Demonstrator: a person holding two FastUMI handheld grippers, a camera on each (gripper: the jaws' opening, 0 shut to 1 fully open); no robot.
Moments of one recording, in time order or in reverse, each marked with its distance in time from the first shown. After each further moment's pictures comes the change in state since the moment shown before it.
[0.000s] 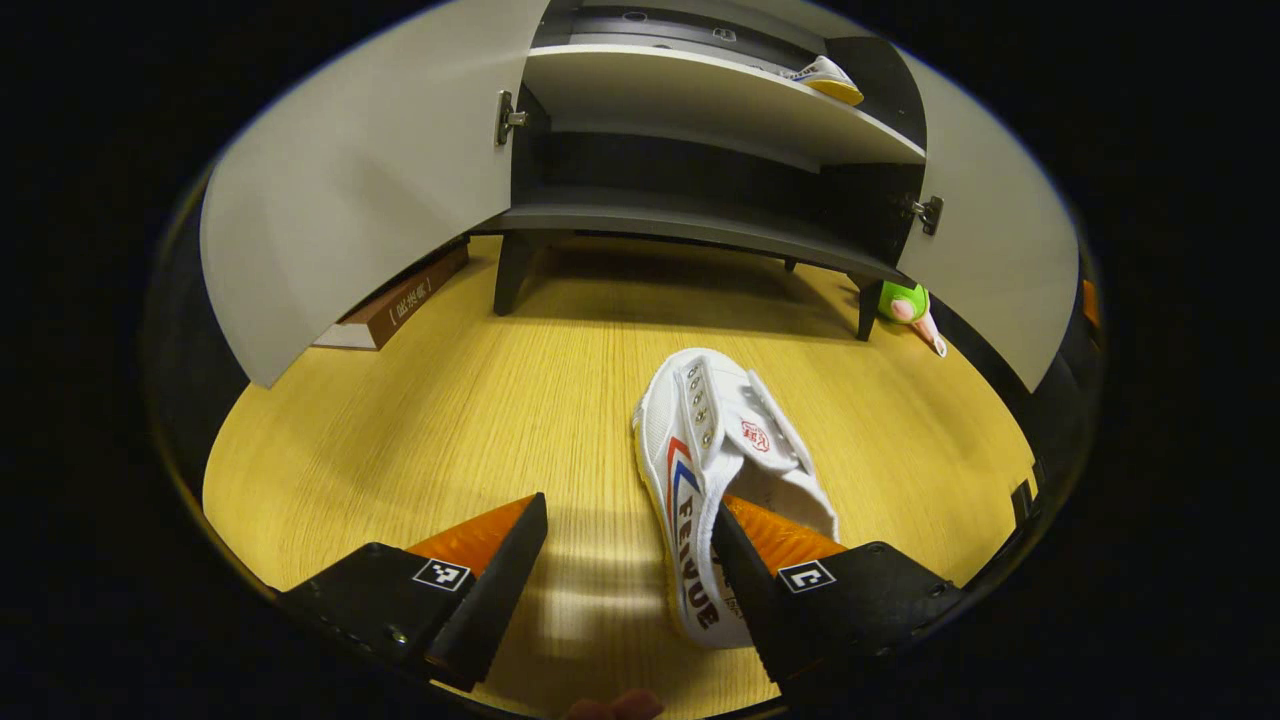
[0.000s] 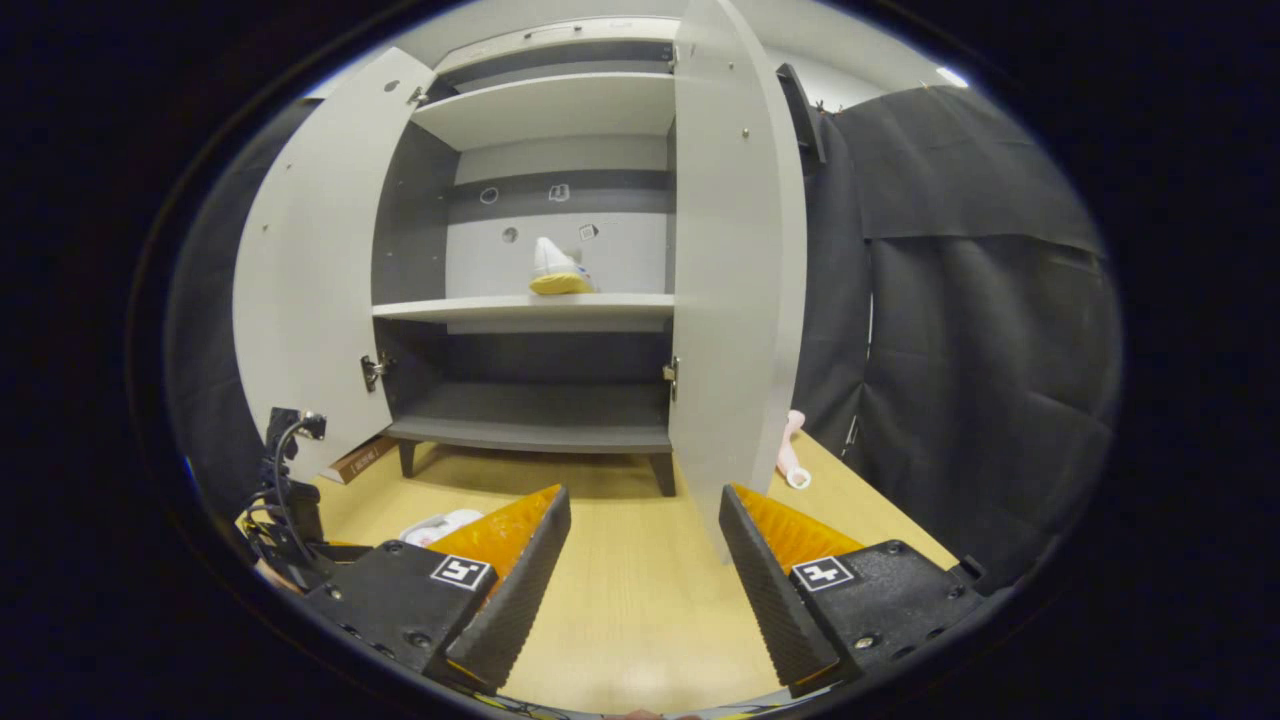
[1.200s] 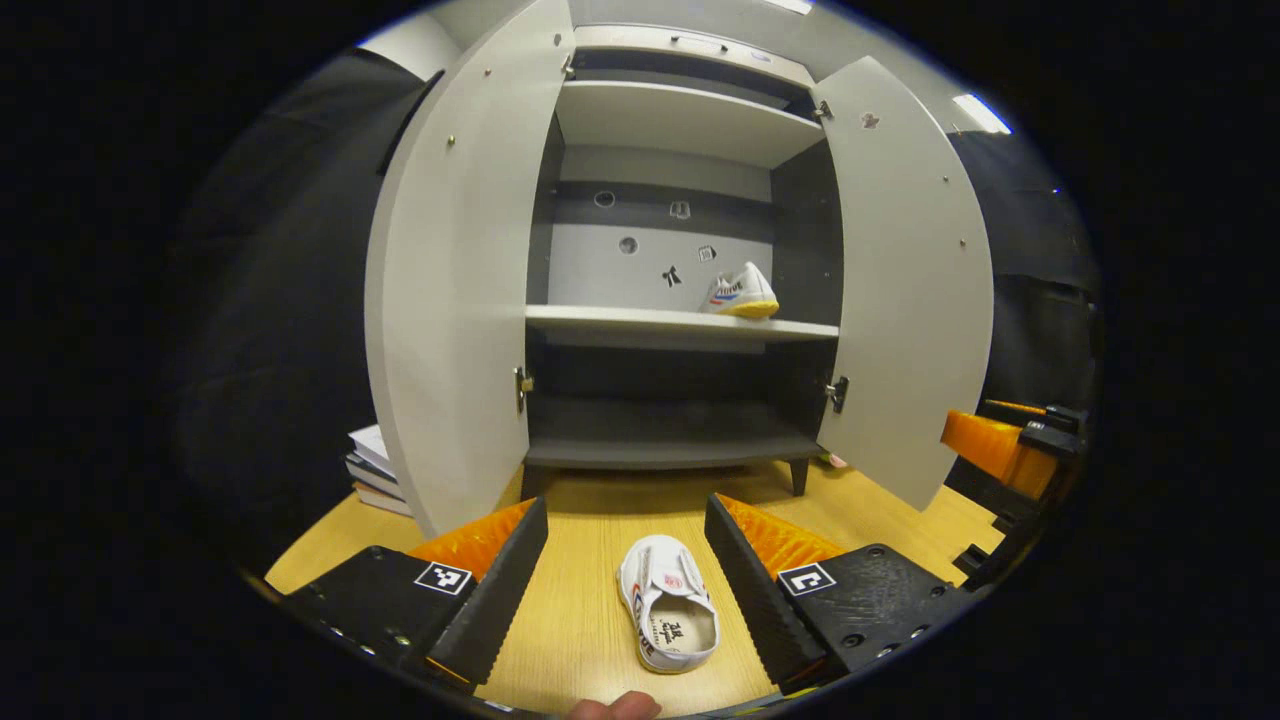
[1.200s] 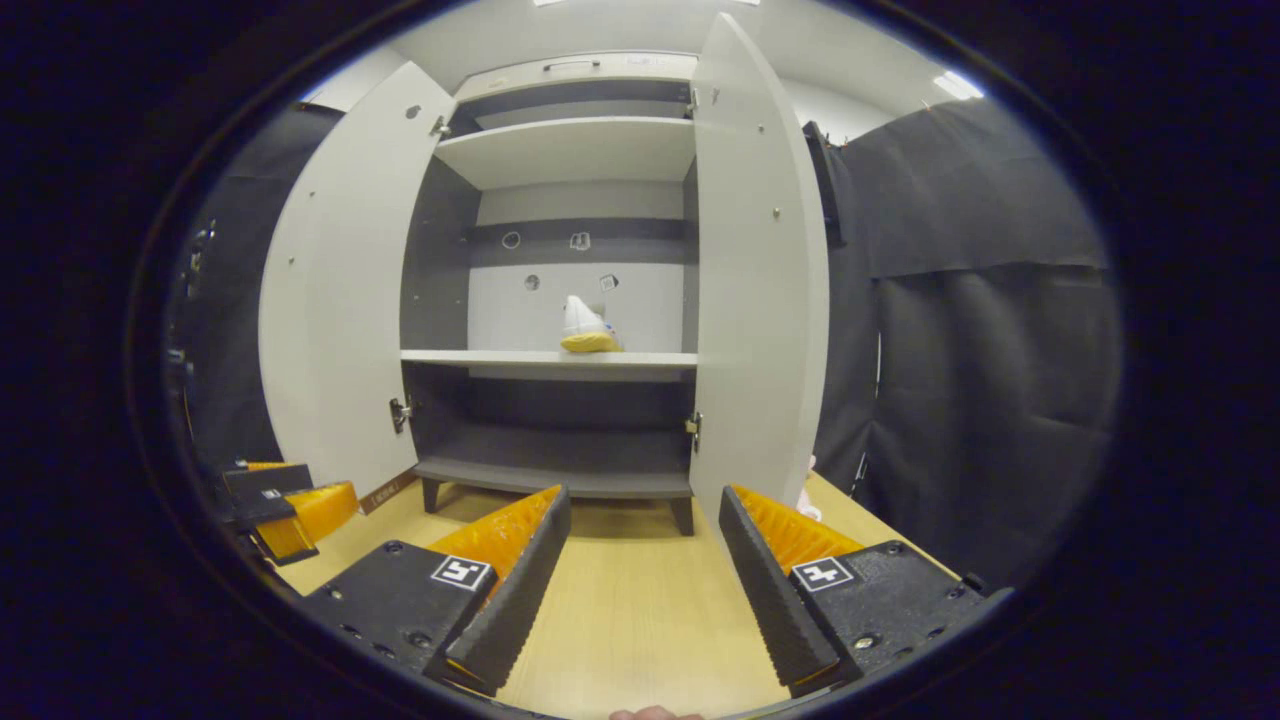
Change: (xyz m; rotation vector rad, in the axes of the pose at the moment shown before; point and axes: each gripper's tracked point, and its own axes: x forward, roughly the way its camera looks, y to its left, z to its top) left arm -0.139 -0.028 0.117 0.059 -0.432 -0.036; right arm -0.024 0.024 0.039 0.006 -0.131 0.031
